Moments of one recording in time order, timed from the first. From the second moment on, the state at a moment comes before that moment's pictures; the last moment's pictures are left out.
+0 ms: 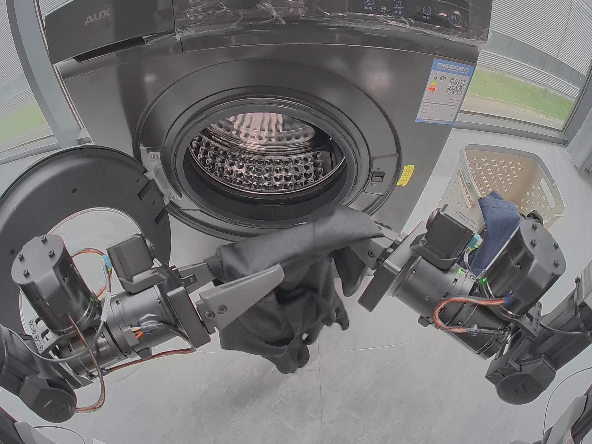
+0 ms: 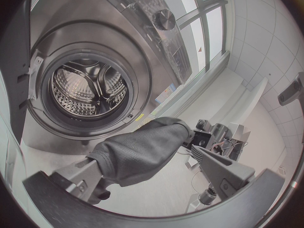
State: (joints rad) left arm -0.61 1.55 -0.35 -1.29 -0.33 -0.47; right arm 0.82 1.82 -0.57 -1.54 0.03 0.18
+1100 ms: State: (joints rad) left arm -0.59 1.82 -0.18 -1.36 -0.33 -0.29; right arm 0.84 1.78 -0.66 -1.53 0.00 0.17
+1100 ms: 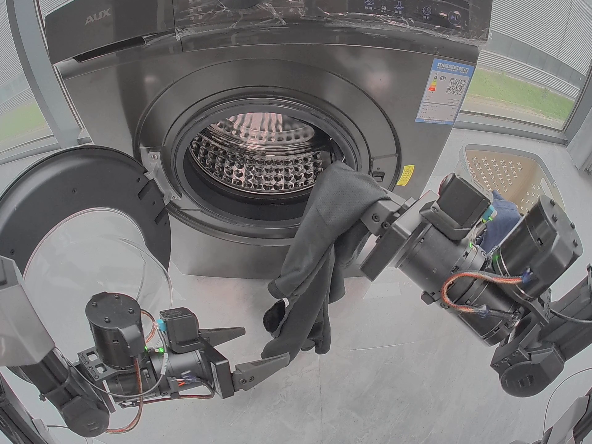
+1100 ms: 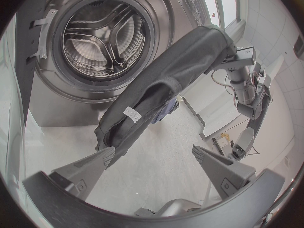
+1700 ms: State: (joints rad) left arm -0.48 2.18 -0.23 -1.55 -0.36 -0.14; right arm 0.85 1.78 -0.66 -1.53 0.00 0.17
